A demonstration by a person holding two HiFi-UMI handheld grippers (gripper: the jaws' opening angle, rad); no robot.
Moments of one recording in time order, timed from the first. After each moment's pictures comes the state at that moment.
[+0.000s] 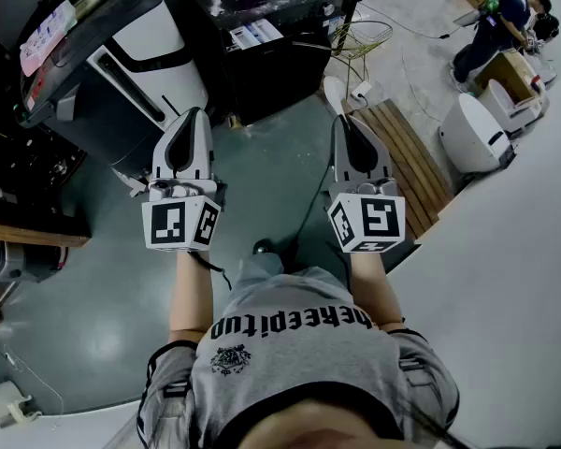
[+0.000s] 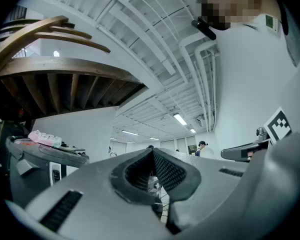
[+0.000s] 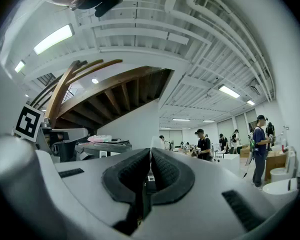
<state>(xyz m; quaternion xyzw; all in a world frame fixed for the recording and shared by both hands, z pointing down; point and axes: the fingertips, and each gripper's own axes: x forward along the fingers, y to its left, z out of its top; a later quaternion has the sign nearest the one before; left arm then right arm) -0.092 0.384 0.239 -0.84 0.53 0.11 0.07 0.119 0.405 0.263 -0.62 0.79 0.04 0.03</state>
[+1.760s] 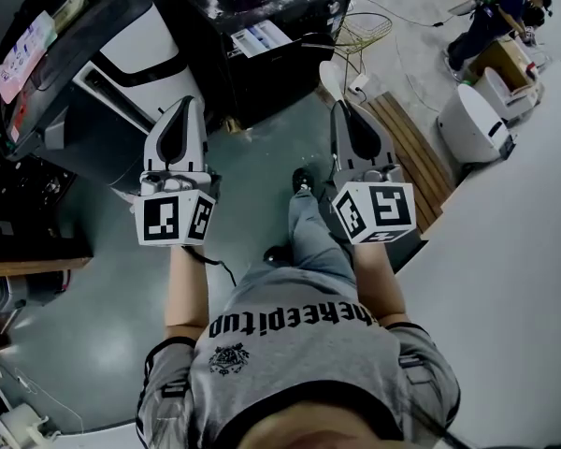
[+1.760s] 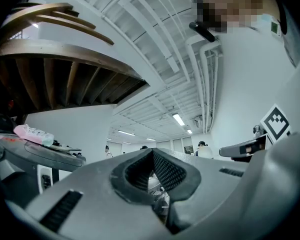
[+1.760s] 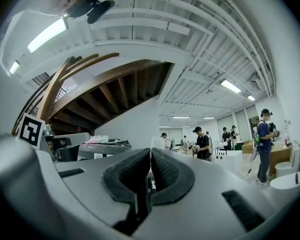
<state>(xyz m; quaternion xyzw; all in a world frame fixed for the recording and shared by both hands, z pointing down) -0.149 0.262 0.250 -0.85 0.50 0.12 0.08 0.060 0.291 0.270 -0.62 0.79 0.03 0.04</state>
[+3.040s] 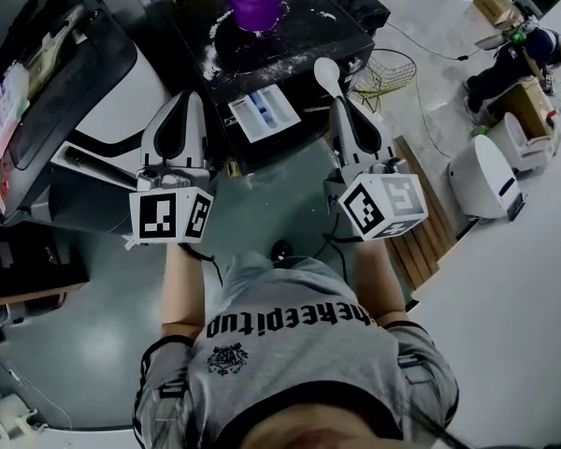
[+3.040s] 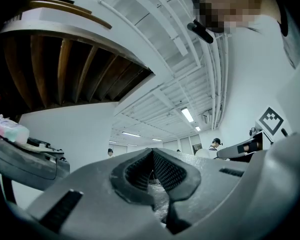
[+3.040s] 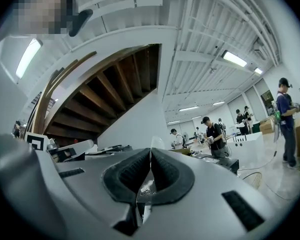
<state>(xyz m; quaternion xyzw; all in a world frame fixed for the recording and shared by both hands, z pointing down) -0.081 -0.030 0.229 -0.84 0.53 0.11 0.10 0.124 -0.024 0.259 -0.55 0.83 -0.04 0.09</state>
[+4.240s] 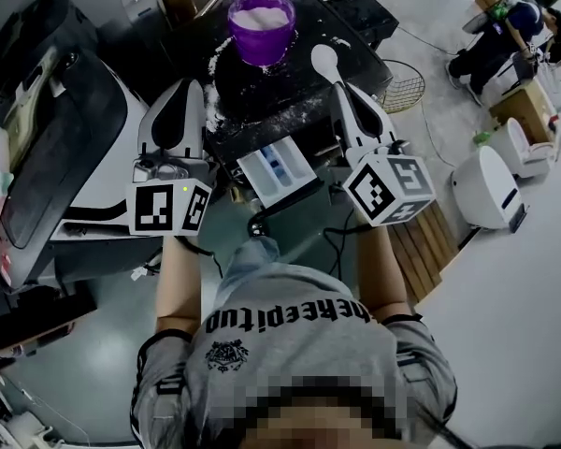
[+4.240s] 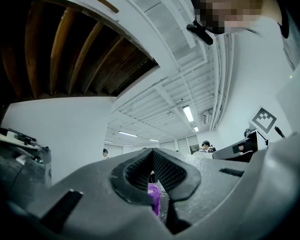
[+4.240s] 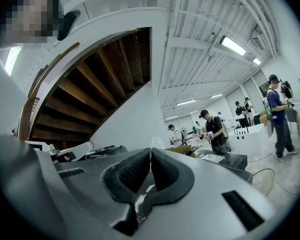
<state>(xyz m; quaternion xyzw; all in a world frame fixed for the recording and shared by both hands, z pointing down) -0.096 -0.237 0.228 -0.85 0.50 0.12 0.10 0.104 -0.234 0.261 -0.56 0.82 -0.09 0.08</state>
